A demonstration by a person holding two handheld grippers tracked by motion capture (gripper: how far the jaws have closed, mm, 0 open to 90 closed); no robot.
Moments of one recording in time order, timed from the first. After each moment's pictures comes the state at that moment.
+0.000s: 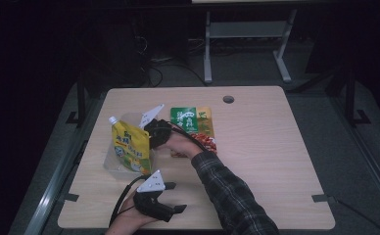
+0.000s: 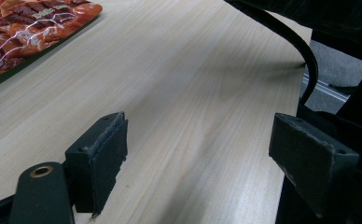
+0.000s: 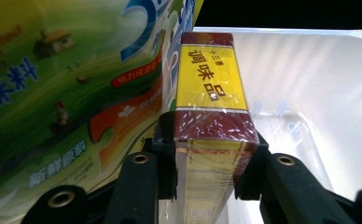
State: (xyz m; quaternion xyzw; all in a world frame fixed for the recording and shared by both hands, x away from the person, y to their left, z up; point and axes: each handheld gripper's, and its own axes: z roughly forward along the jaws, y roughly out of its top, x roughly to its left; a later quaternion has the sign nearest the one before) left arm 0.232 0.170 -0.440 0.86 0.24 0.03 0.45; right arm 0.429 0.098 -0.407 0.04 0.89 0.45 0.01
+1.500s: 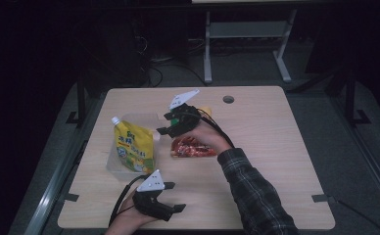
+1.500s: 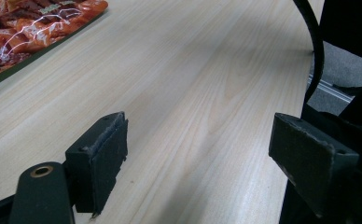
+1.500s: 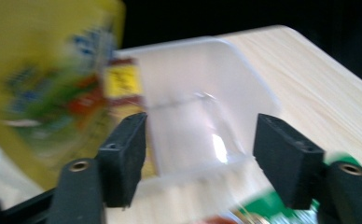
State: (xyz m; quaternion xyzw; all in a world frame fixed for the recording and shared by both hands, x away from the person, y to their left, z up) left arm 0.232 0.171 -0.441 0.86 0.25 0.03 0.44; right arm 0.433 0.012 -0.365 0.16 0.86 0.48 0.07
